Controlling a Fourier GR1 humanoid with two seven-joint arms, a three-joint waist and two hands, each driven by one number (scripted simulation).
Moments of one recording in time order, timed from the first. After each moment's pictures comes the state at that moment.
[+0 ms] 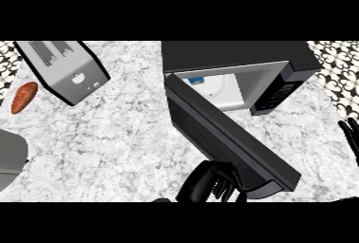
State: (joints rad) left arm -0.42 0.01 -1.04 -1.21 0.18 0.51 -0.13; right arm 0.11 -0.37 -0.26 -1.48 -0.28 0.52 -0.56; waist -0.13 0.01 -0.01
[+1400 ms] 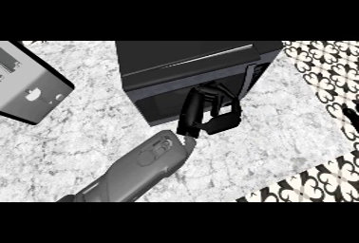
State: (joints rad) left arm -0.83 0.00 -0.77 -0.98 0.63 0.72 -0.28; right arm 0.06 -0.50 -0.20 -1.72 -0.58 0.68 -0.35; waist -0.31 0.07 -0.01
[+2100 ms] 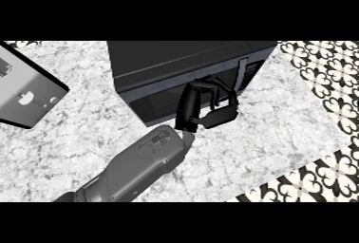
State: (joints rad) left arm -0.86 0.00 -0.75 -0.93 0.75 0.70 -0.43; right arm 0.02 -0.56 -0.22 -1.75 -0.68 0.69 -0.30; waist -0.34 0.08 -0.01
